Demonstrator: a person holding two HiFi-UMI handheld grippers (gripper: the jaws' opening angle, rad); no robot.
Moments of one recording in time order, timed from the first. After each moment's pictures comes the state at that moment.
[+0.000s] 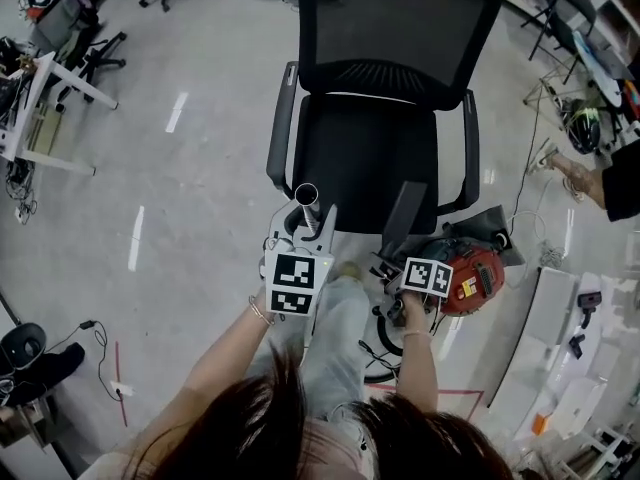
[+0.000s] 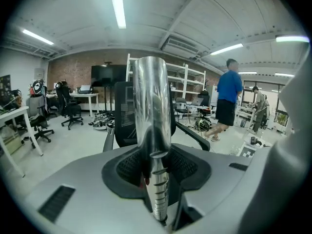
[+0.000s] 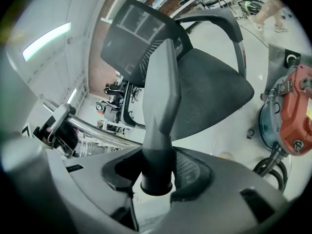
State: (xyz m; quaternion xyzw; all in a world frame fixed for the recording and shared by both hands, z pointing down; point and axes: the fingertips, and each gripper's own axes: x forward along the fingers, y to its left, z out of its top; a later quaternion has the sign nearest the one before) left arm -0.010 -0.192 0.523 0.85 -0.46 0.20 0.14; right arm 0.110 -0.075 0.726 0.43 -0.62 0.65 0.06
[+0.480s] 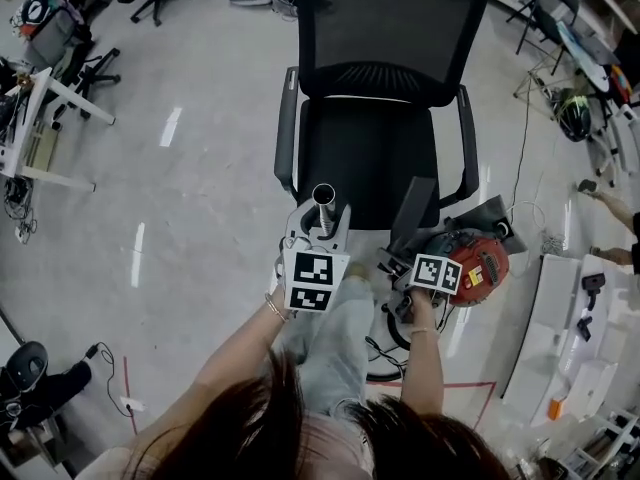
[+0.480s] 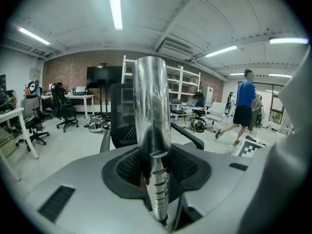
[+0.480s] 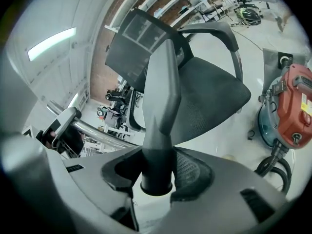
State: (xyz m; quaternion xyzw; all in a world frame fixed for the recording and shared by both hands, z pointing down) left arm -0.012 -0.177 0.521 0.87 -0.44 0.19 0.13; right arm 0.097 -0.071 0.704 0.45 -0.62 0.64 0.03
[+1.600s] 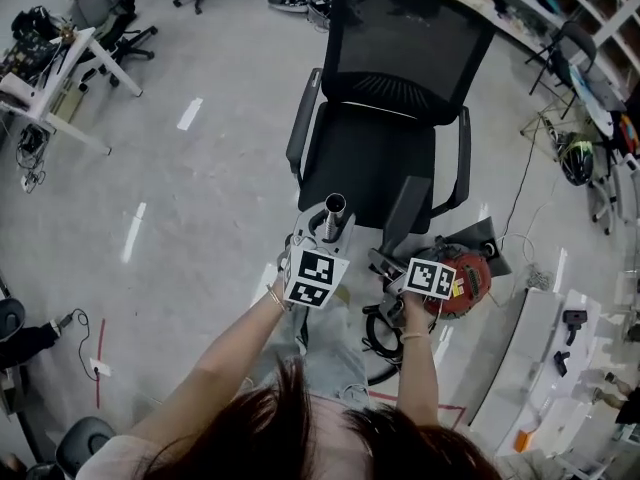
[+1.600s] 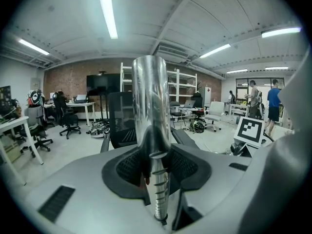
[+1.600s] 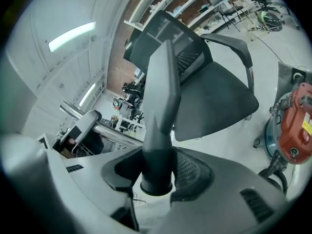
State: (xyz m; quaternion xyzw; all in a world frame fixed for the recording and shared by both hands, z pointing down) left arm 0.007 -0.086 0.494 0.87 -0.45 0.18 0.10; right arm 0.094 -0.016 0.620 0.40 -0.69 0.60 0.04
